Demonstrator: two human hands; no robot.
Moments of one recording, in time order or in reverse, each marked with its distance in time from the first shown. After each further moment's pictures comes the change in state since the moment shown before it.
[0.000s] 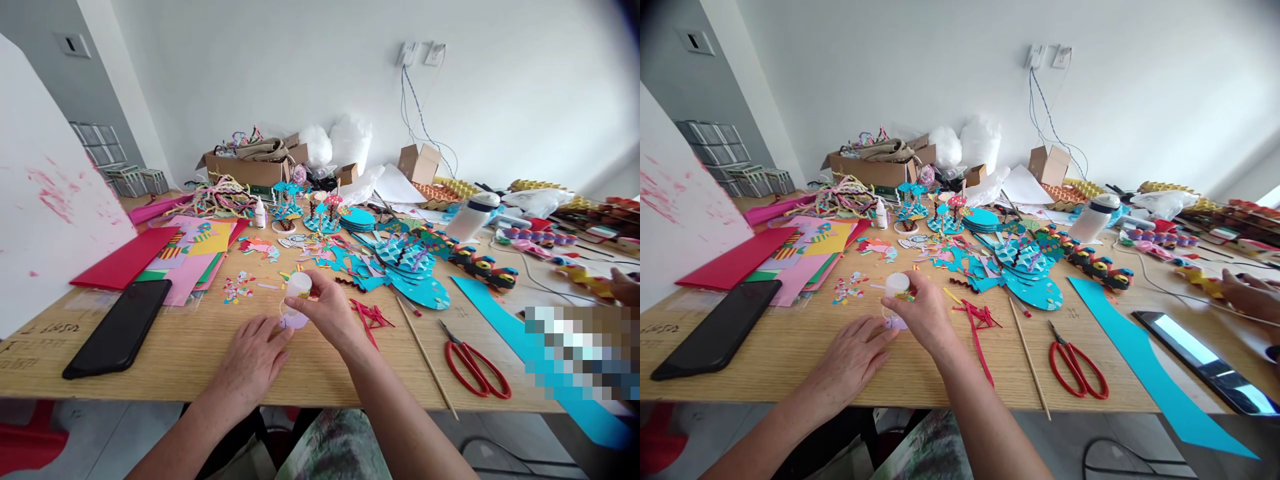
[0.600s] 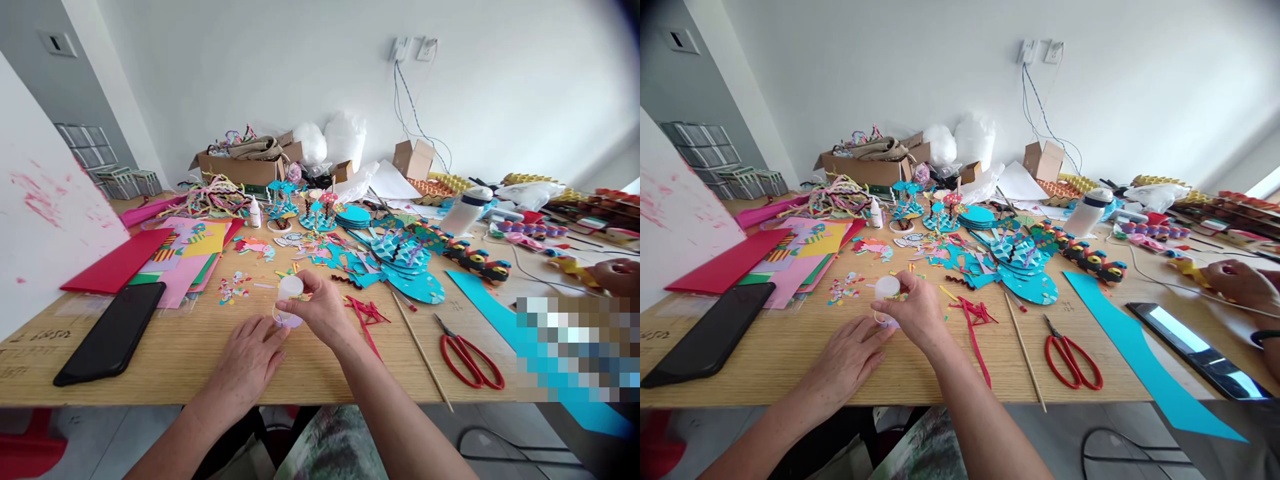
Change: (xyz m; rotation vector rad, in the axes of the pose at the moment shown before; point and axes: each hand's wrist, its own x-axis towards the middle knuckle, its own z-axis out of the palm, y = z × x) left_hand 0.001 -0.003 0.001 -0.049 -0.038 0.015; right_hand -0.001 -0.006 0.002 0.081 0.006 0.035
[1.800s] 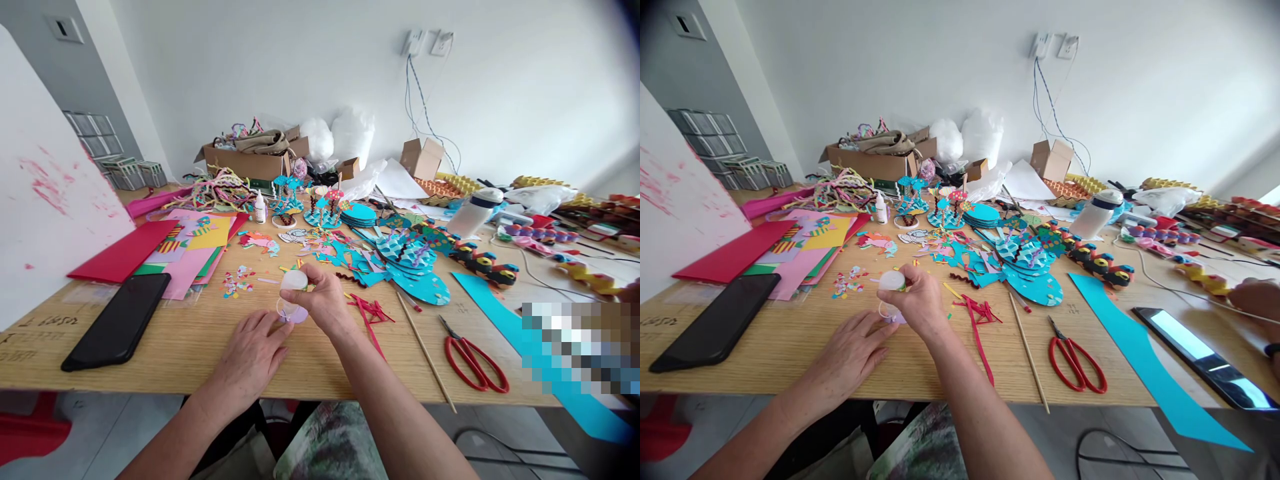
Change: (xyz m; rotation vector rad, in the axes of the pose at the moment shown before) left_hand -0.001 0.001 -0.002 -0.040 0.030 -0.007; right_hand 0.009 0.011 0.007 0.042 0.020 -0.071
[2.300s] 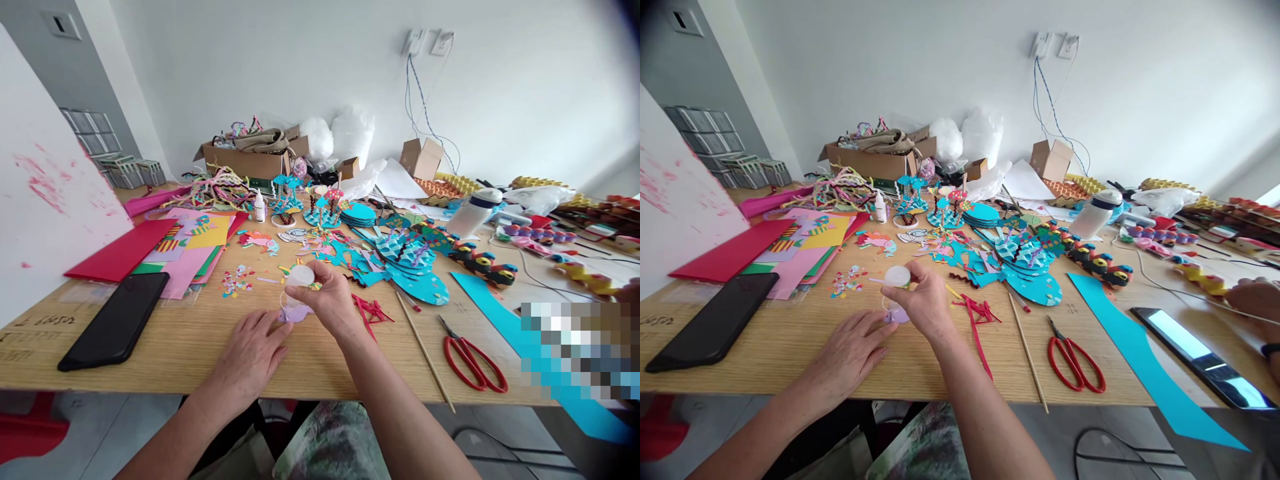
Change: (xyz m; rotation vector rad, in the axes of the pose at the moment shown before) left_hand -0.002 -0.001 0.004 0.026 0.006 0.006; right_hand -0.006 -0.007 -0.009 0.006 0.035 -0.002
